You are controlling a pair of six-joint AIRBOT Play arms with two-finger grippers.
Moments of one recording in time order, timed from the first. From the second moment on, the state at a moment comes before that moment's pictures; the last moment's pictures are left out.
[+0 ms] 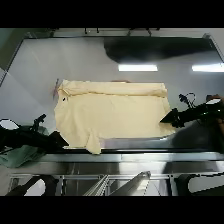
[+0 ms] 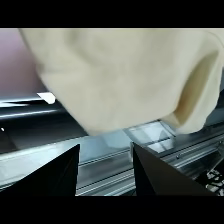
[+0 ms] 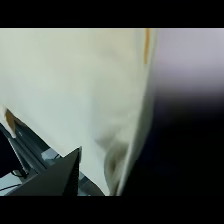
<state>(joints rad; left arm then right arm) 0.34 -1.11 0.46 0.99 -1.32 -1.28 -0.38 -1.71 0.92 -0.77 1.38 0.94</state>
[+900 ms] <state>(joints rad) 0.50 -1.17 0.44 0.65 -1.30 -1.02 -0.54 -1.62 0.91 -0.79 1.49 1.00</state>
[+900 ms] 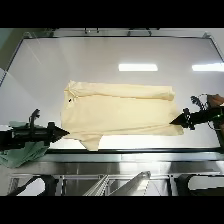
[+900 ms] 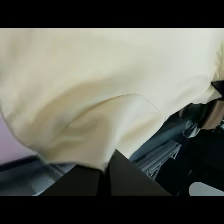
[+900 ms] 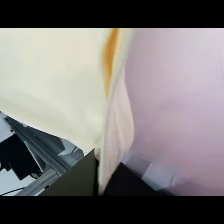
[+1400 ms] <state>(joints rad) 0.54 -0.95 0.44 0.70 -1.36 -1.08 -0.56 -1.60 0.88 -0.82 1.55 1.03</state>
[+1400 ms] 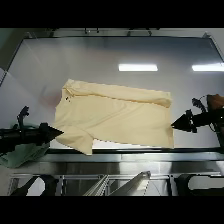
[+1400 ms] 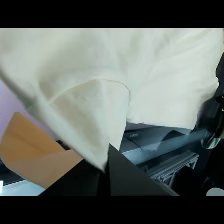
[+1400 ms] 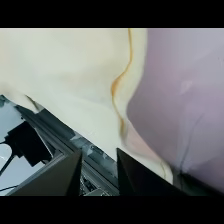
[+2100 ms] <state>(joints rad) 0.54 -0.95 0.44 0.68 -1.37 -1.08 -0.45 -1.58 0.70 -0.93 1.42 1.05</state>
